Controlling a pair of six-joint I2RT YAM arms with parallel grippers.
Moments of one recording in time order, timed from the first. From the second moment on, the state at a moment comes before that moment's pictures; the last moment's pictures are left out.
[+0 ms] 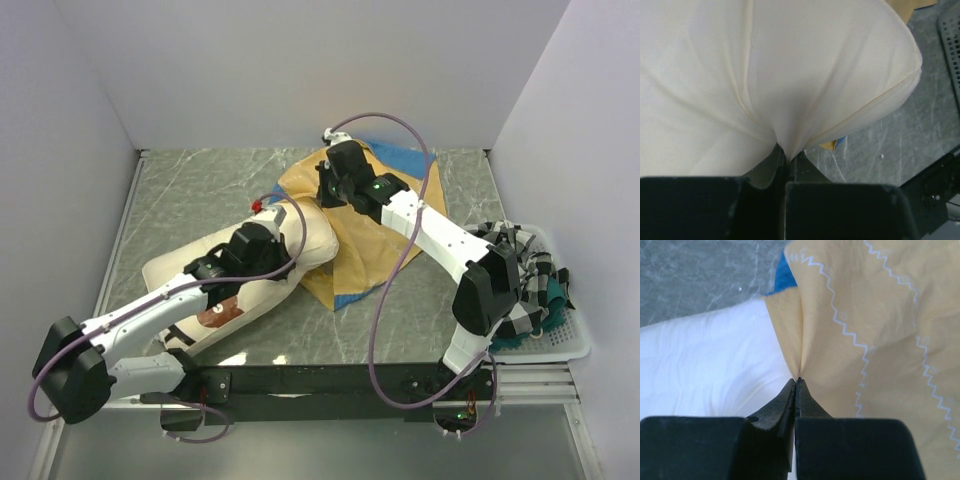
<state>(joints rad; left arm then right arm) -0.72 1.13 0.79 -0.24 -0.03 -0.53 0.65 1.75 1.61 -0.48 0.10 0.37</state>
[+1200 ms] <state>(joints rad) -0.89 1.45 0.74 -0.01 -0.49 -0.81 0.76 1.65 1.67 -0.72 0.08 0.39</state>
